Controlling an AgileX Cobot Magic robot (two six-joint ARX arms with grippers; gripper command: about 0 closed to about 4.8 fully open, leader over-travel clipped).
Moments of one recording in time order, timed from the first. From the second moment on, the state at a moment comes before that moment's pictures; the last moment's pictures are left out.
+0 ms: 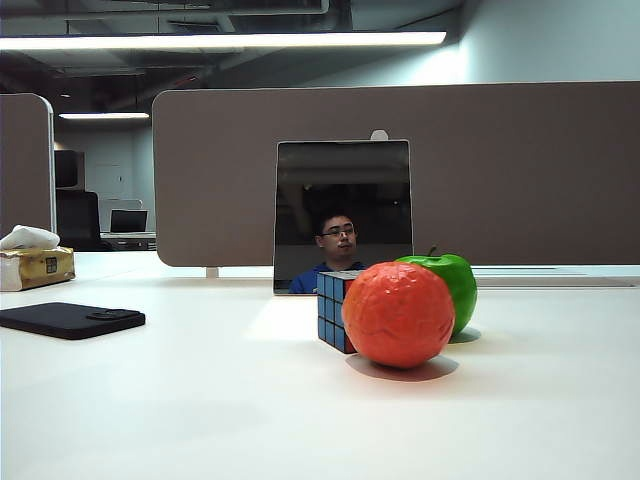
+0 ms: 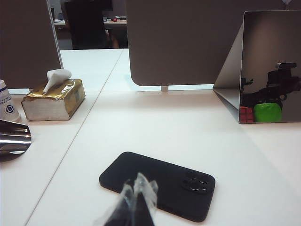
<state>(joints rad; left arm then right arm) -0.13 0.00 0.01 0.04 -0.06 0.05 0.02 0.00 0.01 0.11 -0.03 0.01</state>
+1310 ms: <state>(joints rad) -0.01 0.00 0.01 0.05 0.06 0.05 0.02 0.00 0.01 0.11 -0.03 0.01</state>
